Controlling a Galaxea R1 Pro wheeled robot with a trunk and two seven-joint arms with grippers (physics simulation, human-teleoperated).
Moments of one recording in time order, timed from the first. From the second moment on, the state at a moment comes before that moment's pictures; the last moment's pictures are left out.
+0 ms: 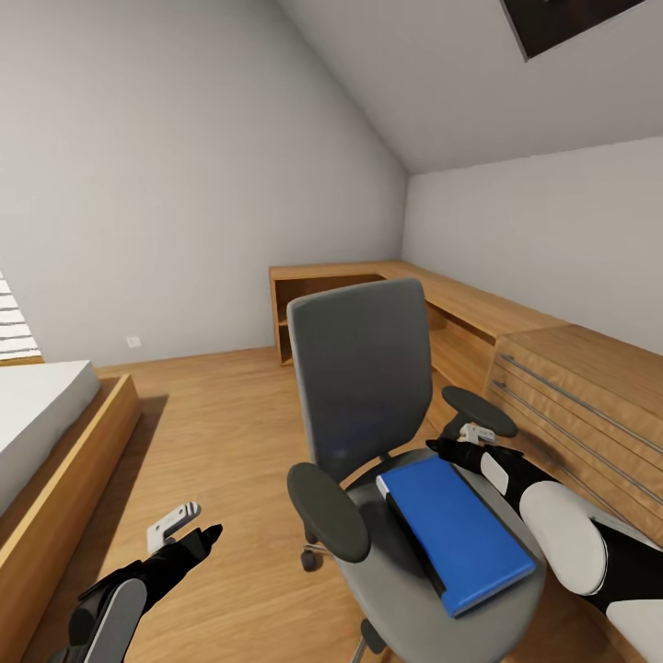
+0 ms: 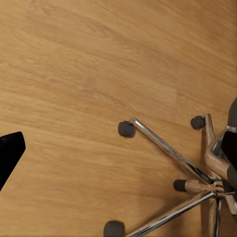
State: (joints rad) left arm -0.11 0.01 0.10 -1.54 0.71 0.70 0.38; right arm -1.02 -0.13 -0.42 -0.13 0.15 0.22 0.26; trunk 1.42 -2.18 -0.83
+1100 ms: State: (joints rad) left arm -0.11 0.01 0.10 -1.54 0.71 0.70 0.38; right arm -1.02 -0.13 -0.42 -0.13 0.15 0.22 0.26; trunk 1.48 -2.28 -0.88
